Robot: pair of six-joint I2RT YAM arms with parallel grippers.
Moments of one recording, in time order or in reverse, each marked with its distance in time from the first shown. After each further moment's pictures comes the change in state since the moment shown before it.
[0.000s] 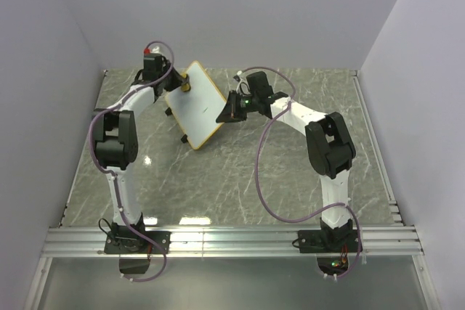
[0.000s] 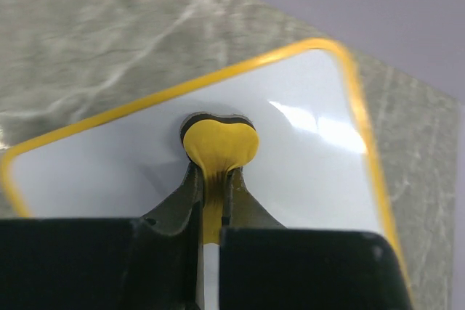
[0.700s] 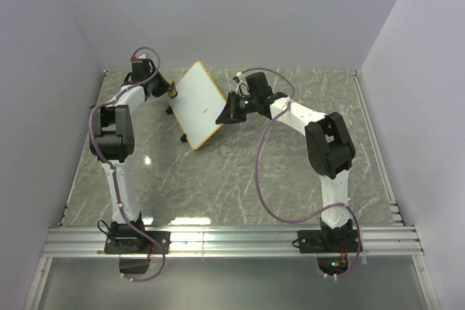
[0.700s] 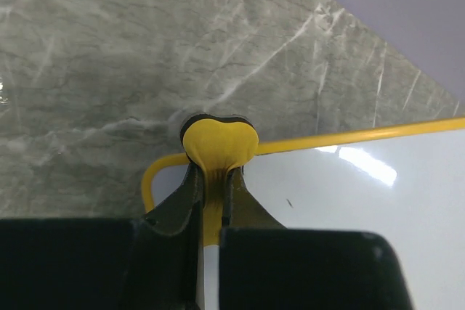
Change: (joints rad) left arm 0.087 0.108 0.077 -0.067 0.015 0.005; right arm 0.006 0.000 0.000 -0.021 -0.004 0.010
